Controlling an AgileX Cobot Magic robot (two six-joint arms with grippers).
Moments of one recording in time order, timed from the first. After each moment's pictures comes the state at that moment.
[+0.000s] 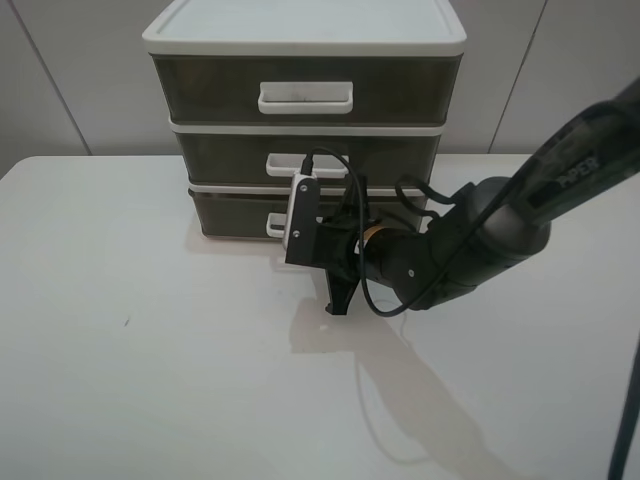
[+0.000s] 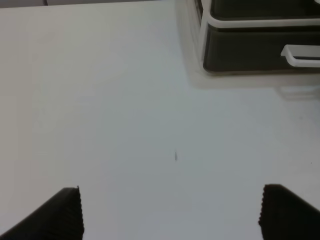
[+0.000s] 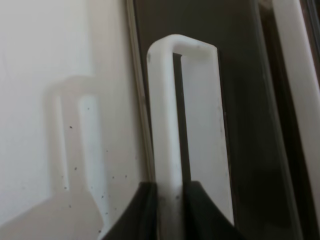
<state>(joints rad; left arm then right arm) 0.04 0.00 -0.50 -0.13 1.06 0.11 0.73 2.09 -0.84 0.29 -0.55 -1.24</state>
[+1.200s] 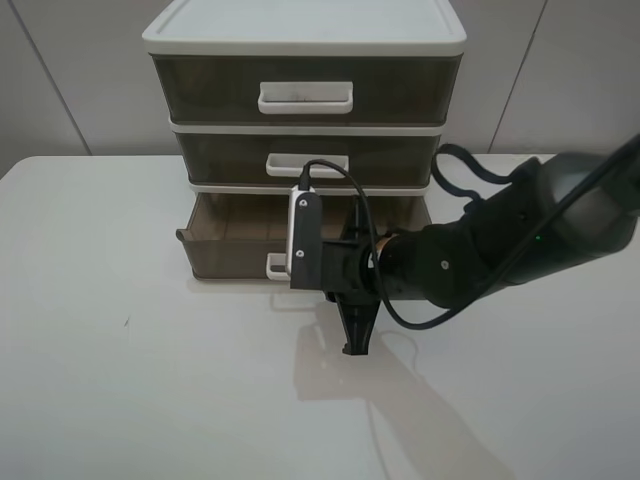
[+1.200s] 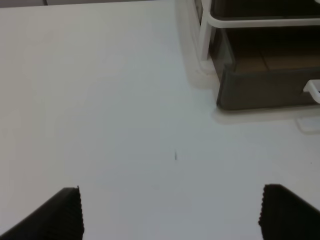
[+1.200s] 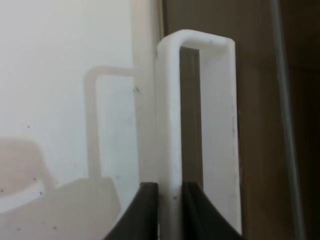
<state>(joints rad) 0.04 0.00 -0.50 -0.13 1.06 0.11 0.79 1.90 -0.75 0.33 -0.22 -1.23</state>
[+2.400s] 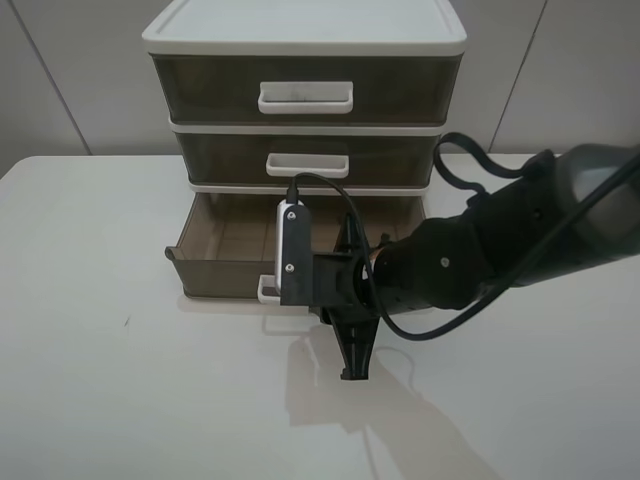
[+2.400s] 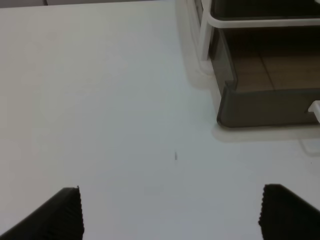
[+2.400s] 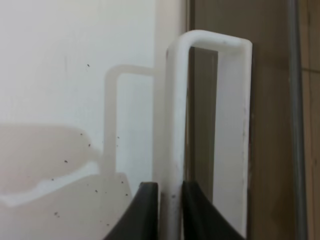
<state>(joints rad) 0.04 0.00 -0.50 -0.13 1.06 0.11 0.82 1.85 -0.75 0.36 -0.05 -1.24</state>
